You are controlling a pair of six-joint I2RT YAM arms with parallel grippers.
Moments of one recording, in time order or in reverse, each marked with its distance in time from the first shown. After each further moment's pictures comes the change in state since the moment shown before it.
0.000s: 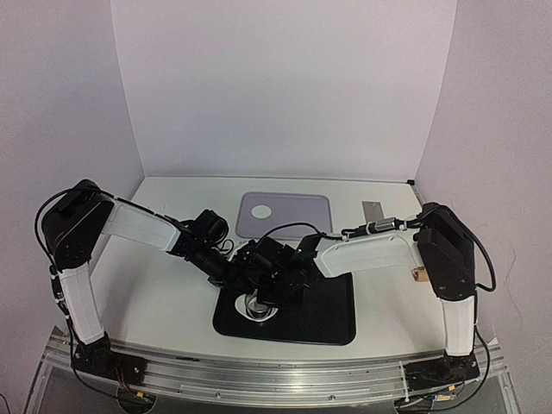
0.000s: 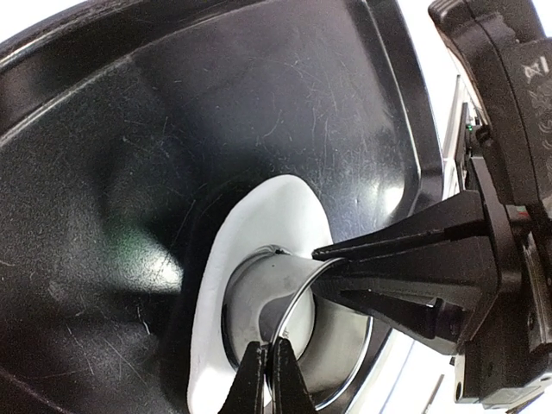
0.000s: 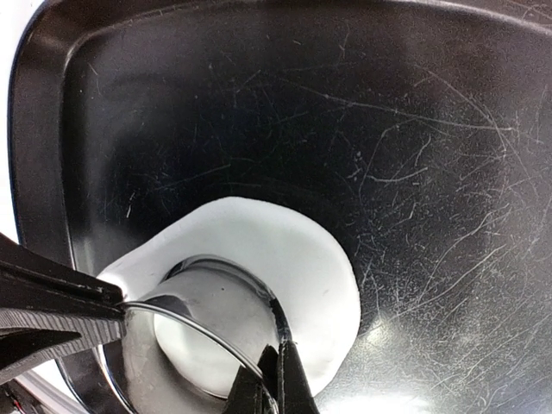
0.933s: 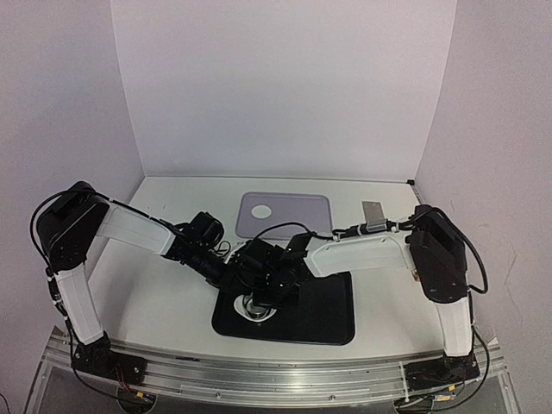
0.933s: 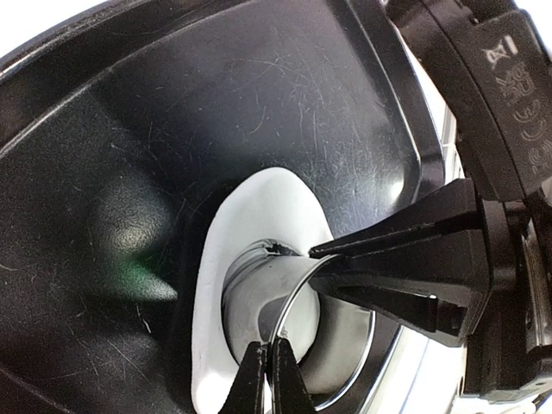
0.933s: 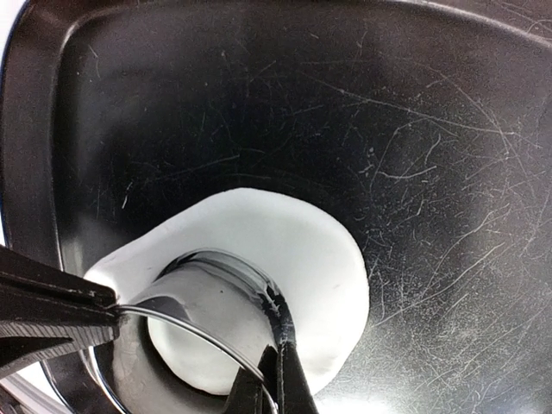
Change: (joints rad) left arm 0.010 -0.036 -0.062 0.067 -0.006 0.086; right arm 0.020 0.056 0.101 -0.105 0.034 -0.043
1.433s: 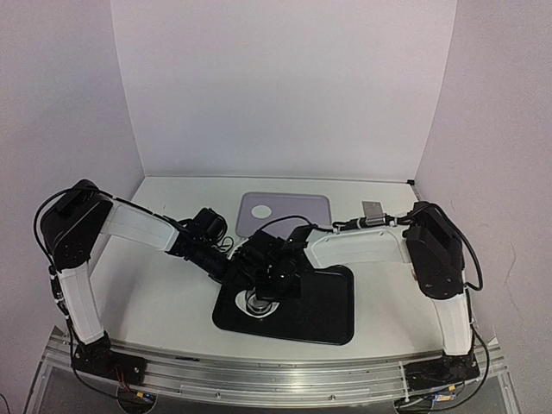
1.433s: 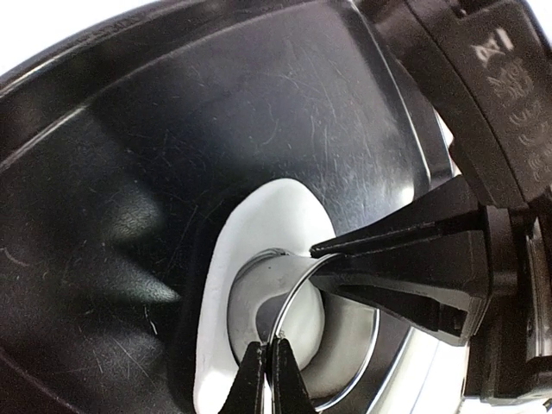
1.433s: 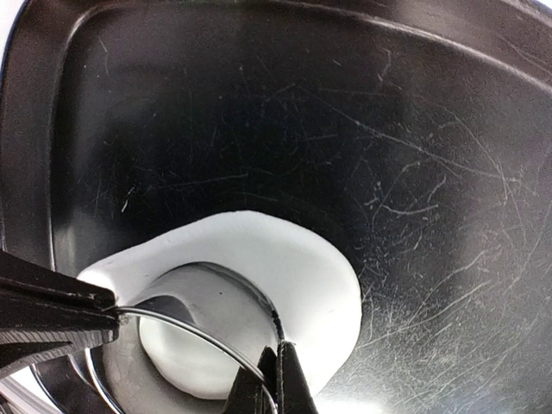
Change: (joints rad) left arm 0.002 0.025 0.058 -0.007 -0.033 0.009; right arm -0.050 0.022 0.045 -0.036 -0.006 -0.100
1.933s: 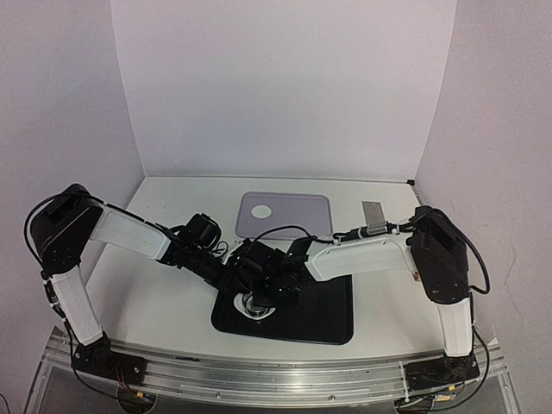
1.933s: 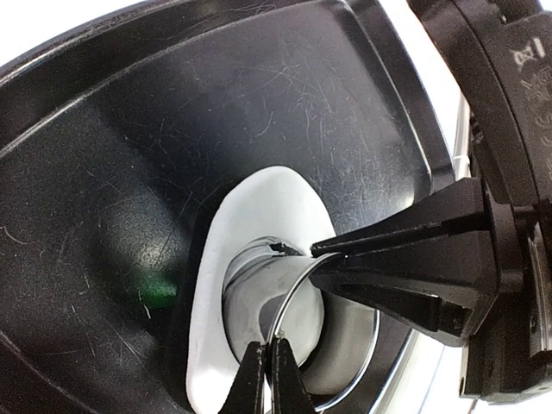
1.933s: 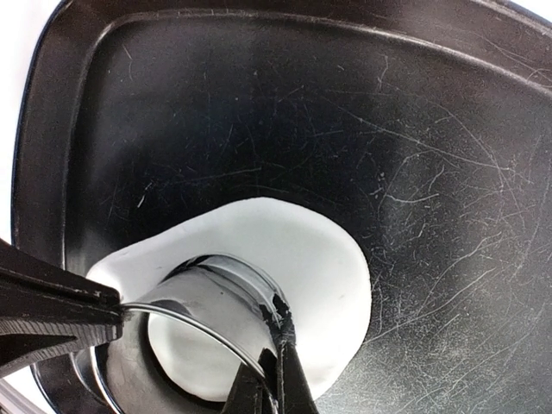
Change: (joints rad) left arm -0.014 -0.078 -0.110 0.094 -0.033 -0.037; right arm 0.064 -0.037 -0.076 0.100 0.098 0.027
